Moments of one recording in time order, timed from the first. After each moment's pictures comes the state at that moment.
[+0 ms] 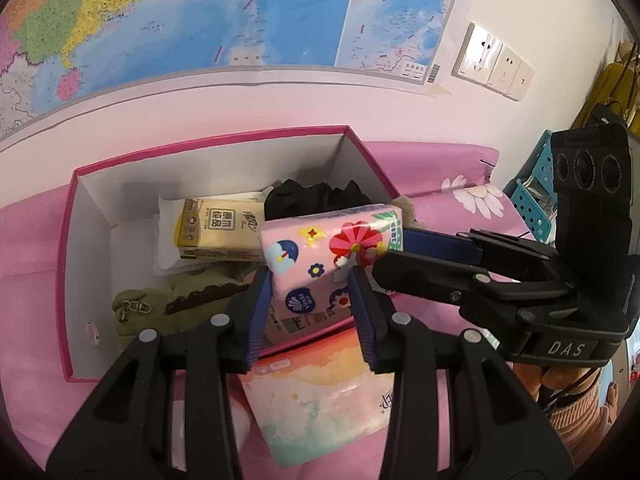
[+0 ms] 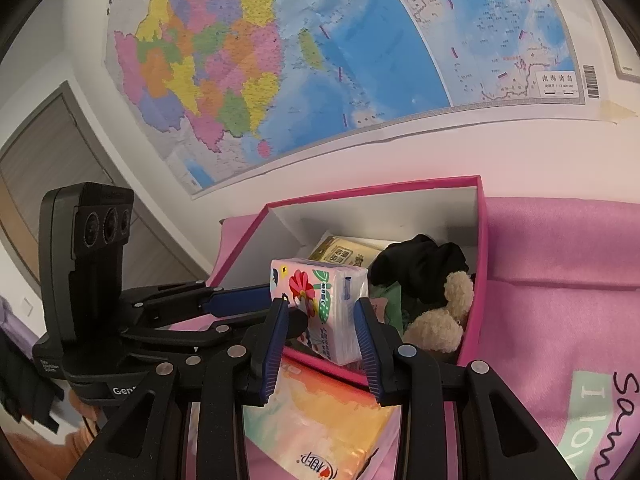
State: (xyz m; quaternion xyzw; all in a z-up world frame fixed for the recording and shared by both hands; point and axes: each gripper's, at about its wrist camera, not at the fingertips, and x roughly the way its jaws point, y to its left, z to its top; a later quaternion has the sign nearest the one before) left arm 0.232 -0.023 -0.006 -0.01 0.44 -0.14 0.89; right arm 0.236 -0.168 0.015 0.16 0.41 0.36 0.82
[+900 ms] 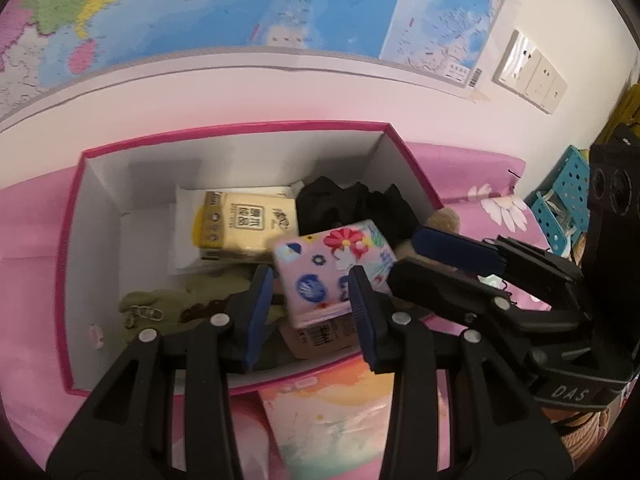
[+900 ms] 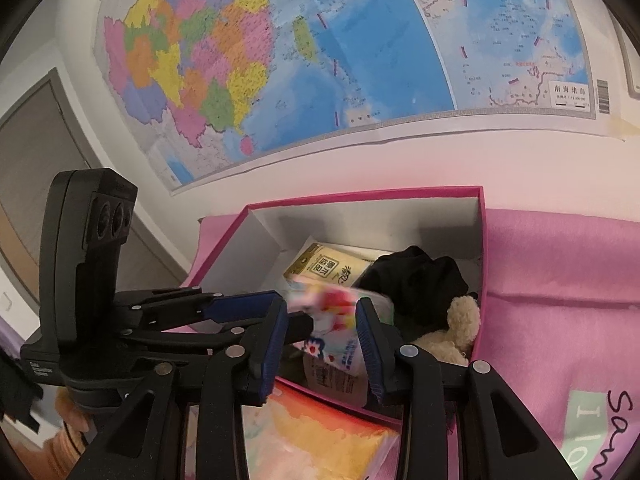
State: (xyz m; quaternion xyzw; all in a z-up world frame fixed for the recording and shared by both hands) left arm 0.251 -0.011 -0.018 -0.03 0.45 -0.10 0.89; right arm 0.248 -0.150 0.012 0.13 0.41 0.33 0.84
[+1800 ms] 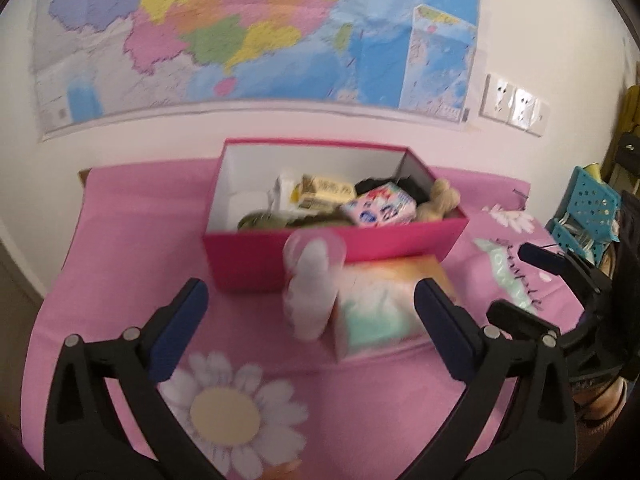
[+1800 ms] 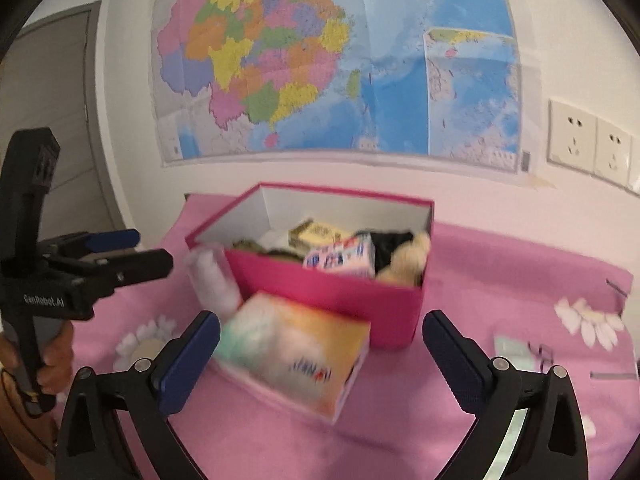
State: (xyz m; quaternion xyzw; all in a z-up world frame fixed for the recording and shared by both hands) left arm 0.079 0.026 -0.006 -0.03 0.32 0.00 0.95; right arm 0.104 -0.153 0.032 0.00 0.32 0.26 0.91
